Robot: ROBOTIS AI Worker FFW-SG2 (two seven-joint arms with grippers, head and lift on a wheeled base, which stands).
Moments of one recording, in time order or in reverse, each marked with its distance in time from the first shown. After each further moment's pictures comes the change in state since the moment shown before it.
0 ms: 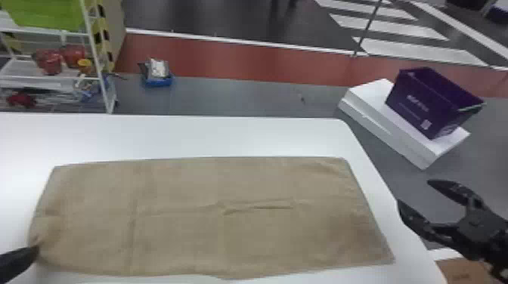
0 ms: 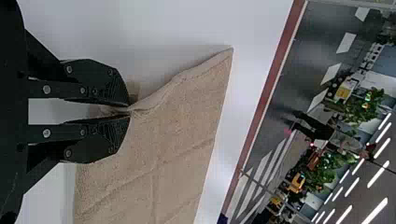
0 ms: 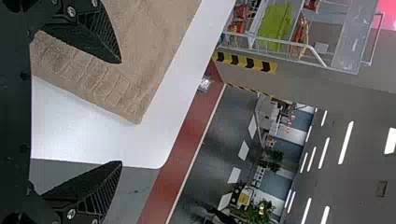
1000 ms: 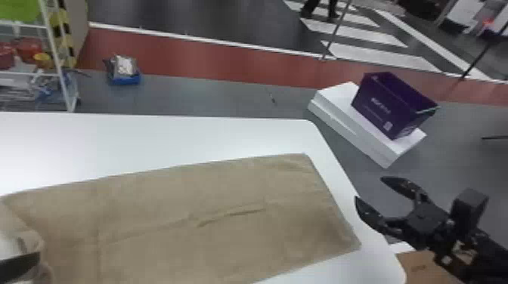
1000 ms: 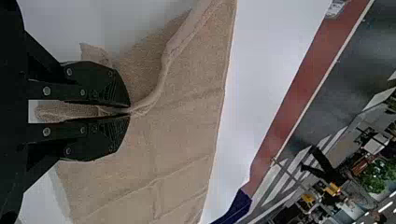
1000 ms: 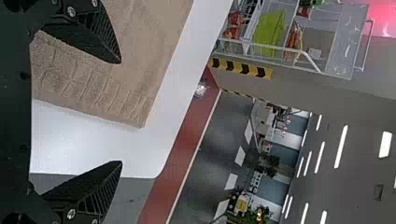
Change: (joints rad) left arm -0.107 -0.001 -0.124 -0.237 0.042 0.529 0.124; right arm -0.011 -0.016 0.034 0.035 -0.020 -0.021 -0.005
